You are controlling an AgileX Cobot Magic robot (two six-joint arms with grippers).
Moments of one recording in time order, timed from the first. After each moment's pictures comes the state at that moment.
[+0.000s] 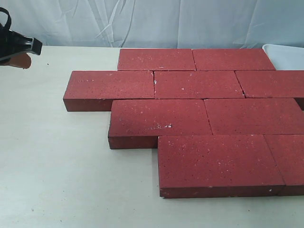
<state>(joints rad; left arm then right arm) -0.12 1.35 -1.07 -0.23 0.77 0.14 0.19 0.04 -0.36 0.04 0.54 0.02</state>
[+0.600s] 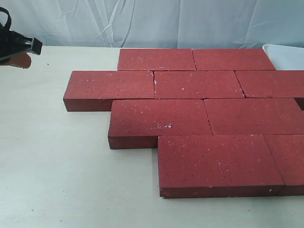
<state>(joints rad) -0.12 1.35 -1.07 -0.23 0.76 0.14 -0.02 0.01 -0.36 0.04 0.54 0.01</state>
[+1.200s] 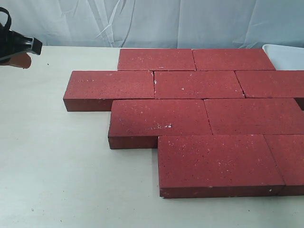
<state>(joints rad) -0.12 1.35 -1.07 -0.23 0.76 0.14 -0.02 0.01 -0.24 0.04 0.52 0.01</state>
